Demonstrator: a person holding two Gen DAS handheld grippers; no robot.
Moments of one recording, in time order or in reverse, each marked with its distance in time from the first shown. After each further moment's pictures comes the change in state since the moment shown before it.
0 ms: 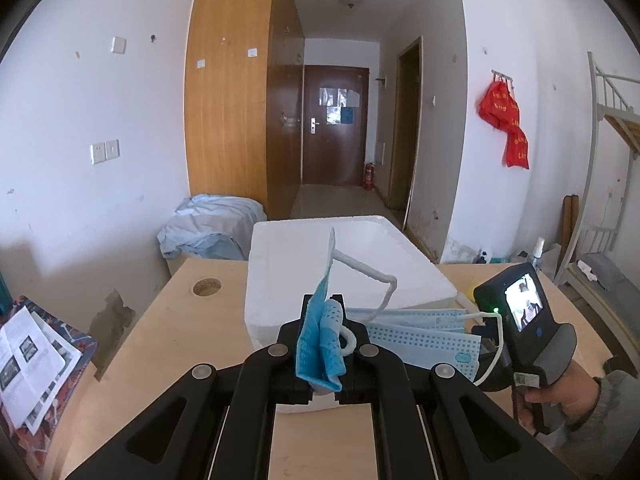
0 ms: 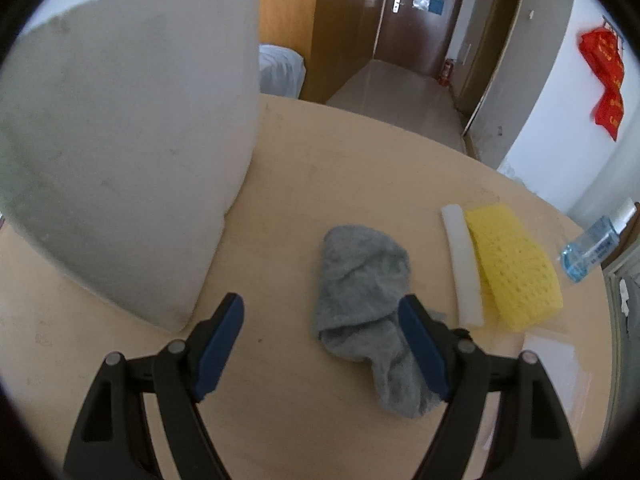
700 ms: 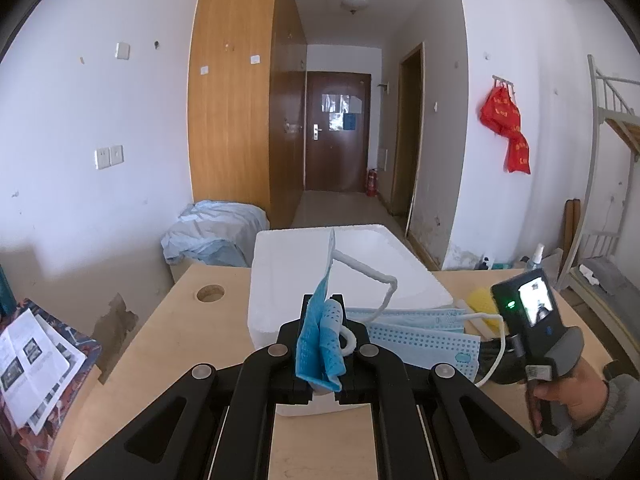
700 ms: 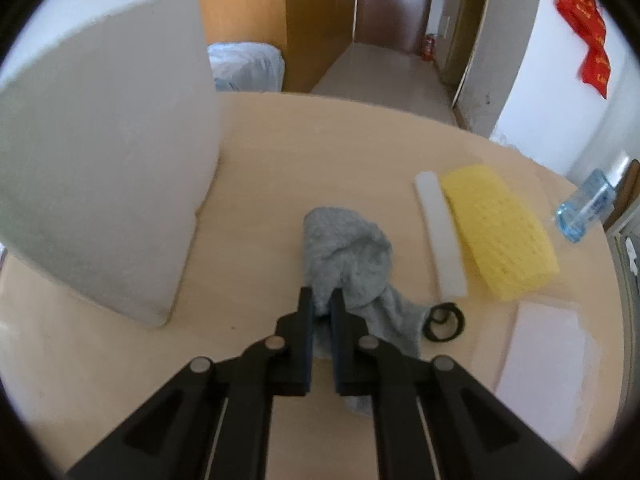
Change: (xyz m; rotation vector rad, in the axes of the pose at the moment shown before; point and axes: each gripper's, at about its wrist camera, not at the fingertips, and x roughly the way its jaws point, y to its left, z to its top) left arm -0.008 -0.007 0.000 -0.004 -0.030 0.011; right arm -0.003 -0.030 0.010 0.125 0.029 0.026
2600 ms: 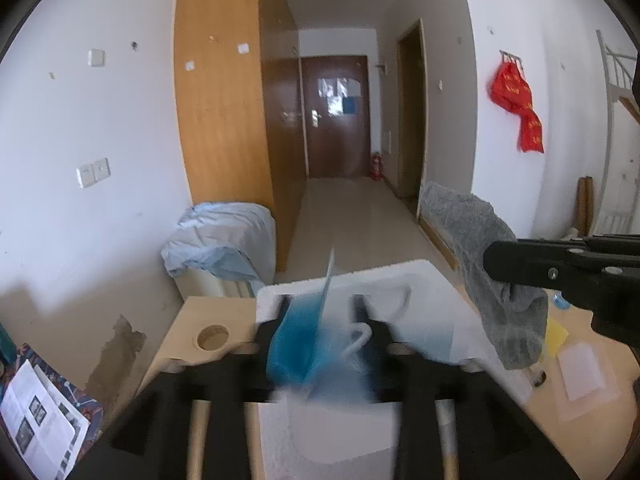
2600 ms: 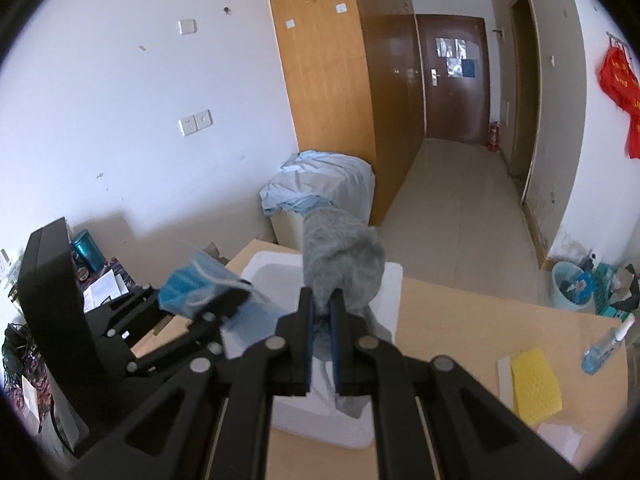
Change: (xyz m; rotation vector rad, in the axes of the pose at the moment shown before) left arm 0.102 0.016 0.067 0.076 0.052 0.040; right arm -0.157 0.102 0.090 -0.065 -0.344 0.286
